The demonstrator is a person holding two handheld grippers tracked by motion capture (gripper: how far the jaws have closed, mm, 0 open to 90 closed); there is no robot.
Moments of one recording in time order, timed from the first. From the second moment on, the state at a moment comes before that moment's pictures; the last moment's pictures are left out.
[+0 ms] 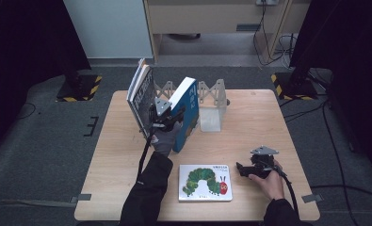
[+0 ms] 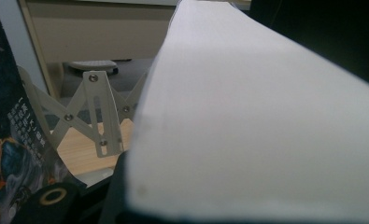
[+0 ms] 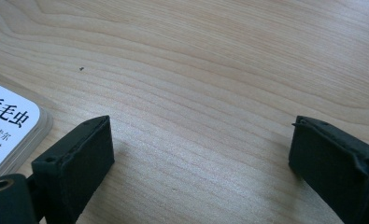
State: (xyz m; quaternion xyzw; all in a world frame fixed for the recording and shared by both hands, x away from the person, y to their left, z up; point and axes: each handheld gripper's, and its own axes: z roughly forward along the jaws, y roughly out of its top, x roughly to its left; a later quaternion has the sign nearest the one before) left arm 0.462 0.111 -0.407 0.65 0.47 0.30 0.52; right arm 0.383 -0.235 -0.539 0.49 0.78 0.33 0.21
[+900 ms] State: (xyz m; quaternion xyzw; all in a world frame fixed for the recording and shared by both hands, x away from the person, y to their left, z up) left arm 0.477 0.103 -0.407 0.64 0.48 0.35 0.49; right arm 0.384 -0.235 -0.539 0.49 0.78 0.33 0.21
